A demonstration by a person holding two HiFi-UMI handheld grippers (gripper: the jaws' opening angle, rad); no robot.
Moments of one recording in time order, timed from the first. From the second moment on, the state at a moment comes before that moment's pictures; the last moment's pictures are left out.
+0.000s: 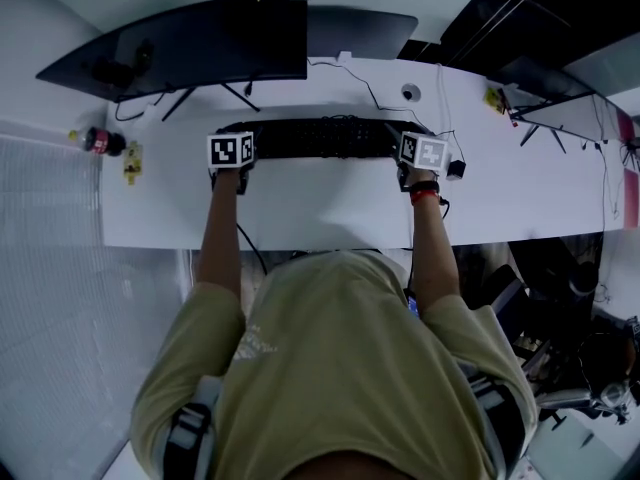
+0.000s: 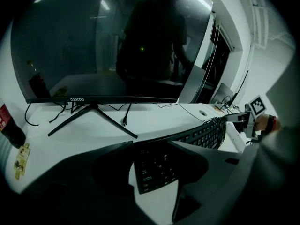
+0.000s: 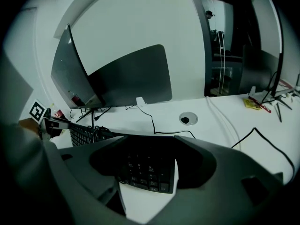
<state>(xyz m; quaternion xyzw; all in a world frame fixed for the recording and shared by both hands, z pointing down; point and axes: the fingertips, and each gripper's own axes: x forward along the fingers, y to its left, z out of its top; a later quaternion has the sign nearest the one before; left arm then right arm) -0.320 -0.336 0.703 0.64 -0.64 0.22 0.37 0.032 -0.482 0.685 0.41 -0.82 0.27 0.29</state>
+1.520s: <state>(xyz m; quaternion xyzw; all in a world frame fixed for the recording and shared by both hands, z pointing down) -0.327 -0.298 0.680 0.67 -0.68 0.19 0.23 0.024 -0.445 0.665 0.42 -0.86 0.17 0.22</state>
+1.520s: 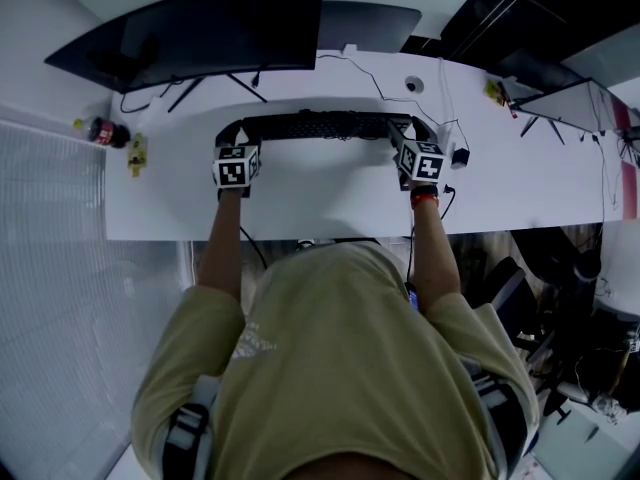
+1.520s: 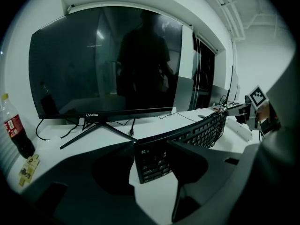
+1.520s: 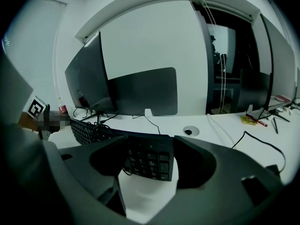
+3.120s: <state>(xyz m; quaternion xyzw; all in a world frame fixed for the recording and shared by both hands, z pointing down) -0.300 -0.219 0.701 0.69 -0.66 0.24 0.20 0.056 -0.344 0.685 0.44 -0.85 0.15 0.25</state>
